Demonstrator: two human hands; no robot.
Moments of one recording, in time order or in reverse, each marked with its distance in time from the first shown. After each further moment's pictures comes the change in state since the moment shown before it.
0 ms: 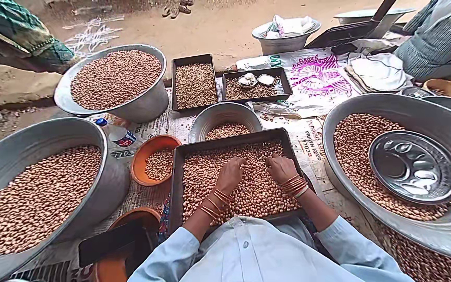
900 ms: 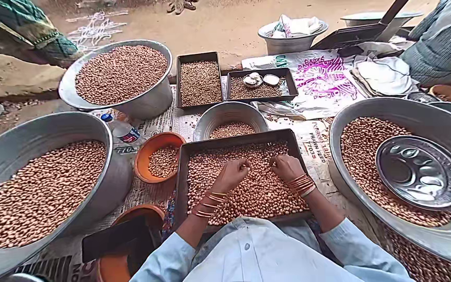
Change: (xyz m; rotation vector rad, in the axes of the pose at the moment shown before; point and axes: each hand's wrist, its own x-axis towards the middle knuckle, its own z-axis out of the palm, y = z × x) left_hand -0.021 -0.008 -0.036 -0.297 -0.088 0.027; right_hand 0.001 -0.002 -0.014 0.075 -0.001 -0.046
